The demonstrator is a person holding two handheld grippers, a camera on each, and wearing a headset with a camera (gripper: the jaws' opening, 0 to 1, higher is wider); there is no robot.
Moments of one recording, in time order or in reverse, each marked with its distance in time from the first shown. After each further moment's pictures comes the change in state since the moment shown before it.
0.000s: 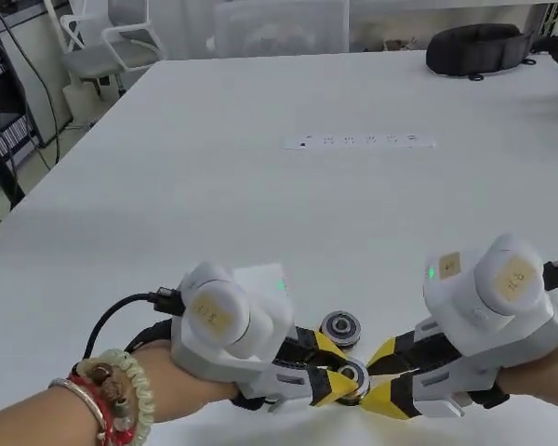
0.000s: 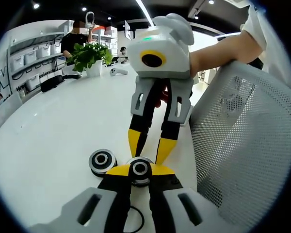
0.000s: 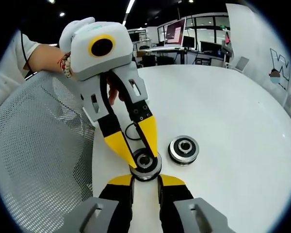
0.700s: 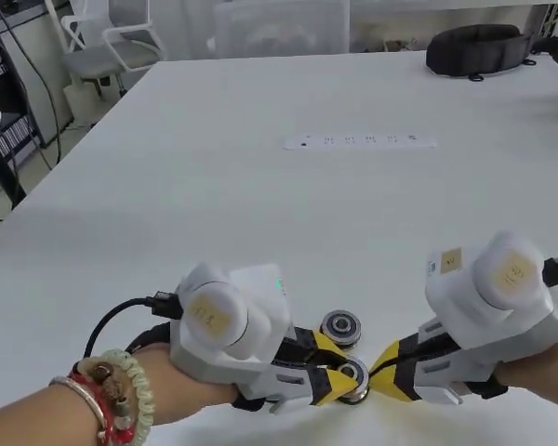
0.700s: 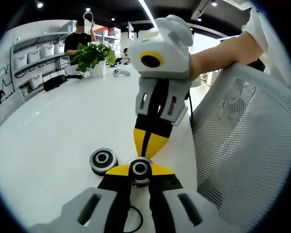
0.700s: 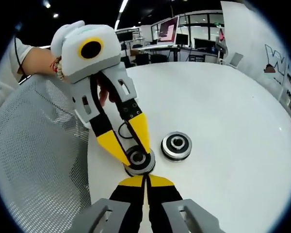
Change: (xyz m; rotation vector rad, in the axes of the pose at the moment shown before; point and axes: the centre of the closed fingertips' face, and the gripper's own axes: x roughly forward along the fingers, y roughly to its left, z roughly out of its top) left arm 0.000 0.001 0.000 -0.023 -0.012 0.021; right arm -0.001 -0.008 -0.004 0.080 0.020 -0.041
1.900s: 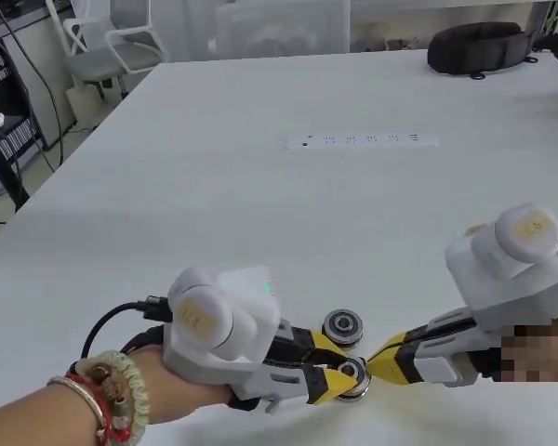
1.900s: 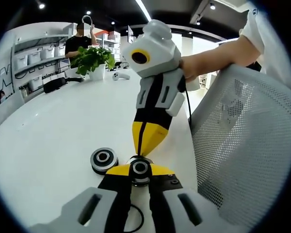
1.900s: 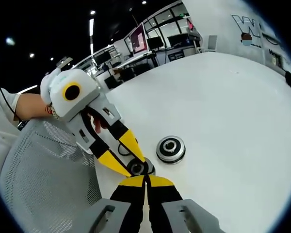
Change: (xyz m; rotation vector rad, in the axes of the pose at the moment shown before) left arm -0.003 0.002 -0.002 -0.004 -0.044 -0.013; right arm -0.008 0.002 0.016 0.263 -0.112 0.046
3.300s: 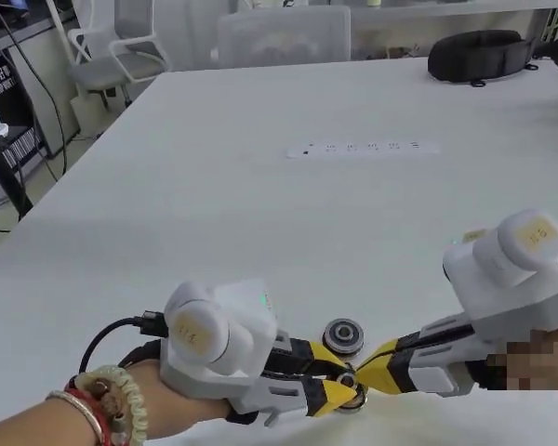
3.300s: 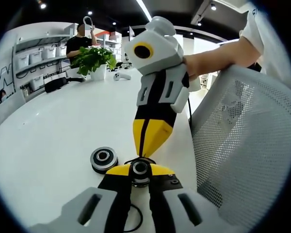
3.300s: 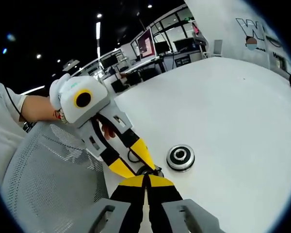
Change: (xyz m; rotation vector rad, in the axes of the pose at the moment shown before) left arm -0.001 0.000 0.000 -0.008 -0.003 0.009; right arm -0.003 0.014 0.012 -0.017 -0.049 0.060
